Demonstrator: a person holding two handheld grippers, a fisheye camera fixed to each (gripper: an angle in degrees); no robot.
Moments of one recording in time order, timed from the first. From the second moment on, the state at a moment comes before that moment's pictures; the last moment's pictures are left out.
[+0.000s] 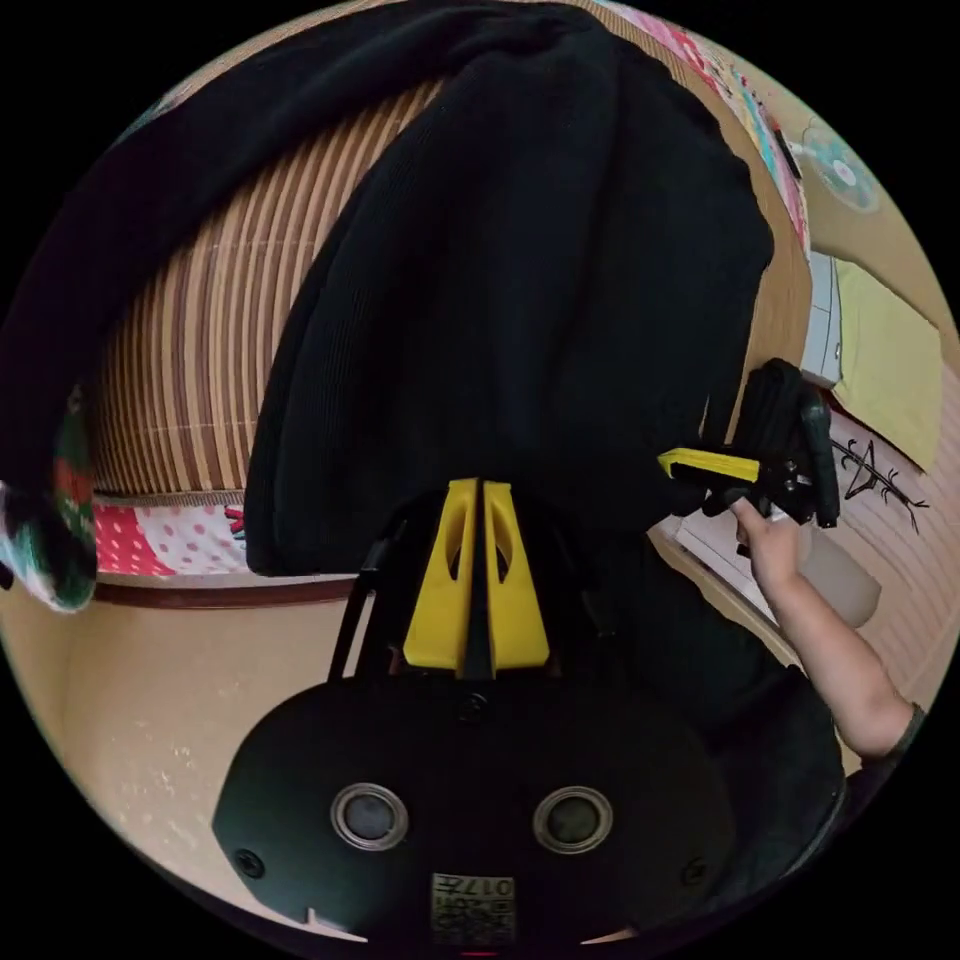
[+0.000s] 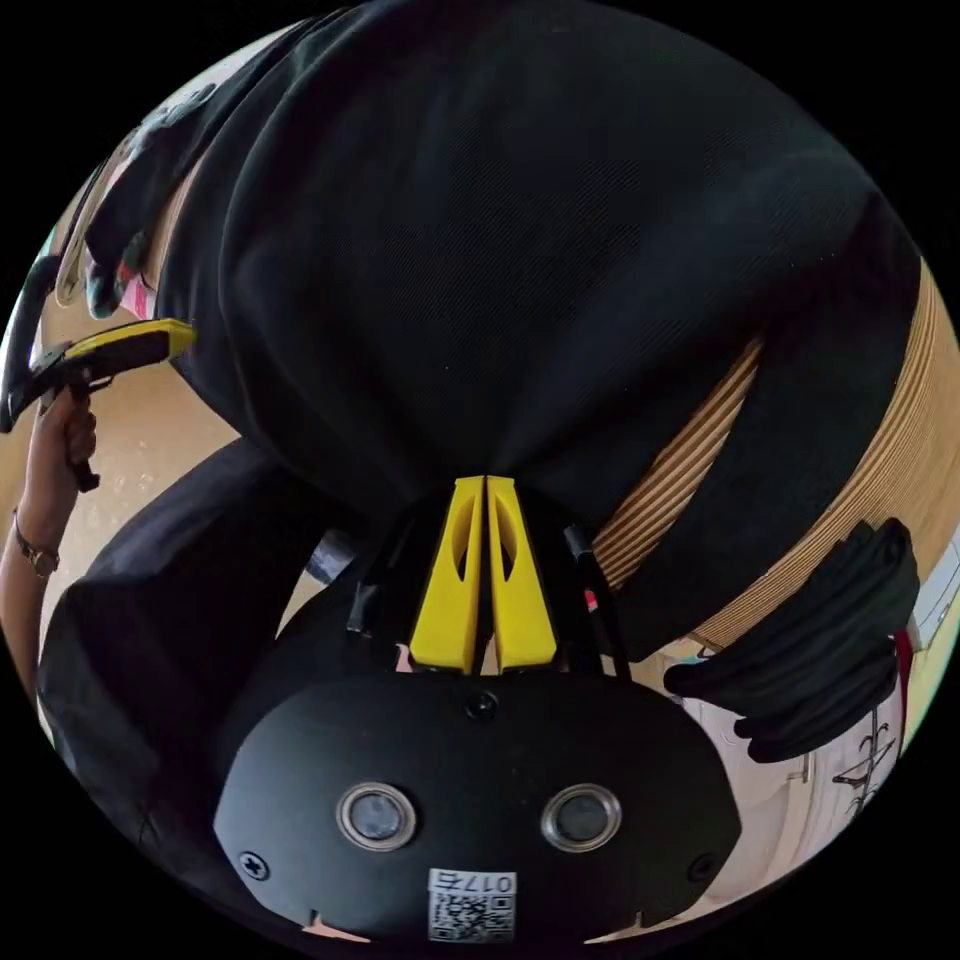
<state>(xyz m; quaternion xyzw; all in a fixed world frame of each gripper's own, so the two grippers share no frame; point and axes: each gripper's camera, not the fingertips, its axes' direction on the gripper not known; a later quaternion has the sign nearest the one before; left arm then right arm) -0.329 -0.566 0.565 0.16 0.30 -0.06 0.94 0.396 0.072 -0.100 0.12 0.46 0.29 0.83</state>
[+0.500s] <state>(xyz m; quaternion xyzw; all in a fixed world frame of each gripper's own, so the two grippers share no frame) -0.591 -0.413 0.692 0.30 0.73 -0.53 0.31 0.361 0.346 -0.115 0.35 0.12 0.40 0.84</state>
